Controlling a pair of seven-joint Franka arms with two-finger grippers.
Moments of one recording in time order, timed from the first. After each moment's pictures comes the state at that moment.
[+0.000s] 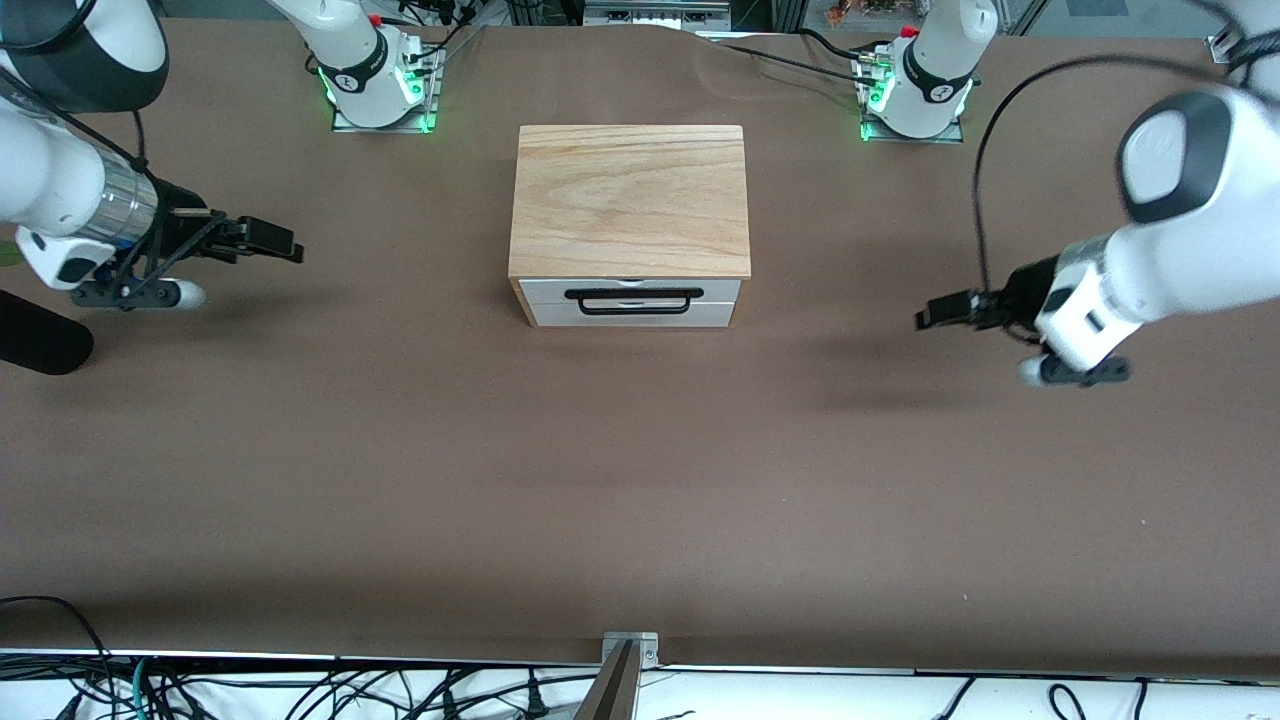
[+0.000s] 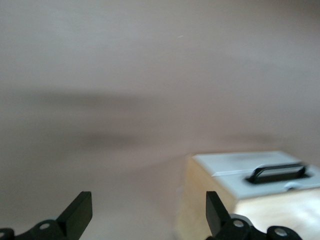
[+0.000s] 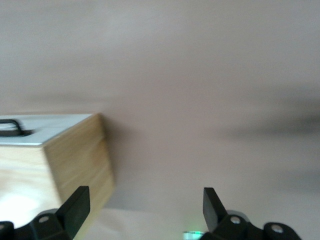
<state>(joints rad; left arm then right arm) -0.06 0.27 -0.04 -1.69 -0.46 1.81 -0.10 0.06 0.06 0.00 -1.78 0.29 1.62 0.07</state>
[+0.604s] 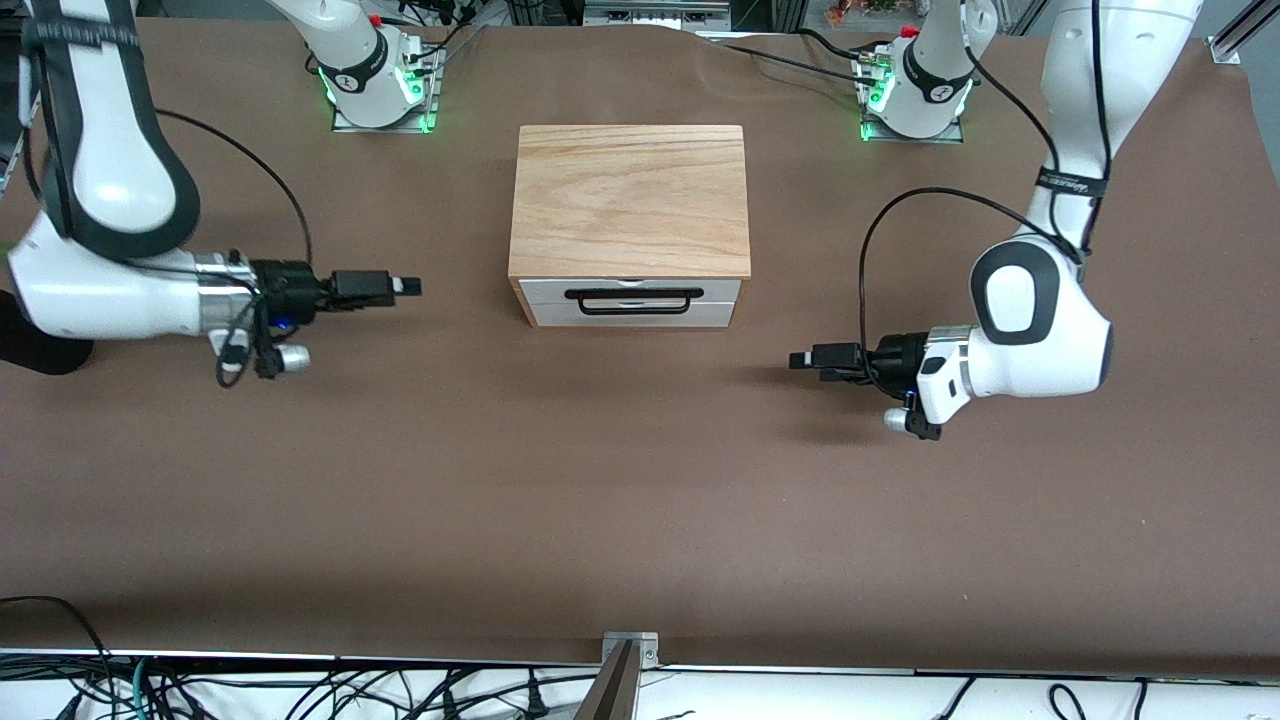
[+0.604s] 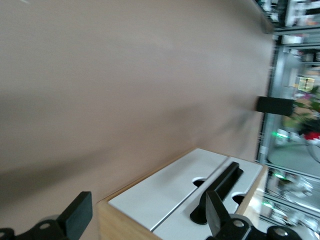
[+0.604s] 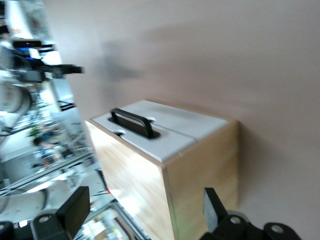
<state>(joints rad) -0.12 0.50 -0.05 -1.83 -1.11 1.98 0.55 0.06 0.34 0.00 -1.82 0.97 1.69 -0.32</state>
